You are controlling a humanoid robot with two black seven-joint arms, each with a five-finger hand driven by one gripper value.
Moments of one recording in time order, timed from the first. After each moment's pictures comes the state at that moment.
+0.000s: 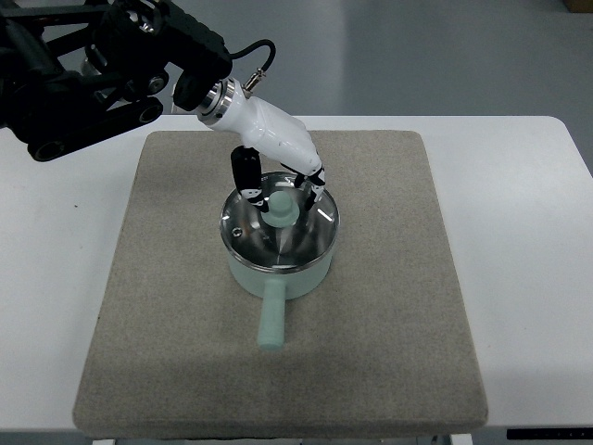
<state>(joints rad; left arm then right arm) -1.54 0.42 -0.01 -1.13 1.76 -0.51 -0.61 0.04 0.00 -0.05 0.16 0.04 -0.05 0.10</state>
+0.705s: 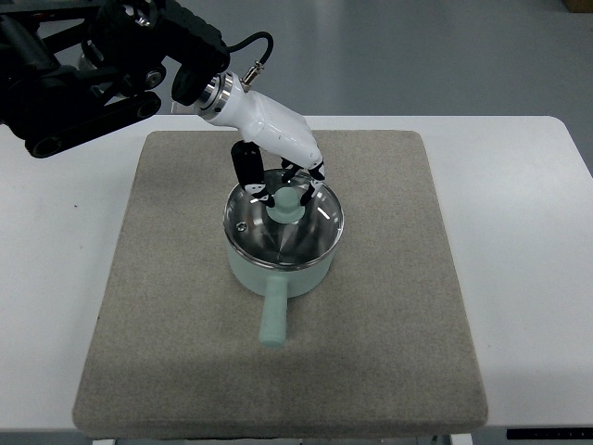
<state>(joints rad) -1.54 0.43 -0.03 -1.12 1.75 -0.51 -0.61 0.04 0.00 -0.05 0.16 0.04 -0.05 0.10</state>
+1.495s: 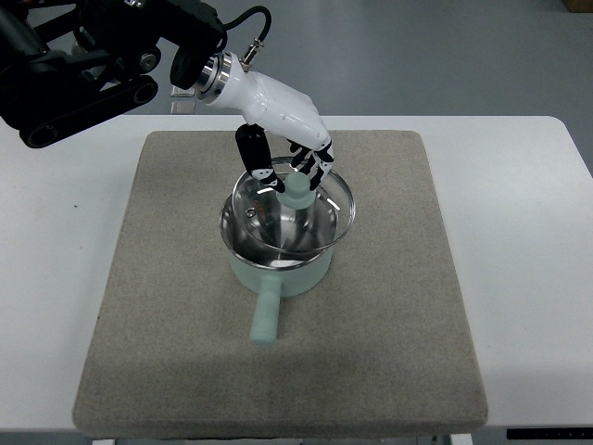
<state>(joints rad) -1.54 0.44 -0.08 -1.12 1.74 -0.51 -0.61 0.04 0.00 -0.05 0.16 0.04 -0.05 0.10</state>
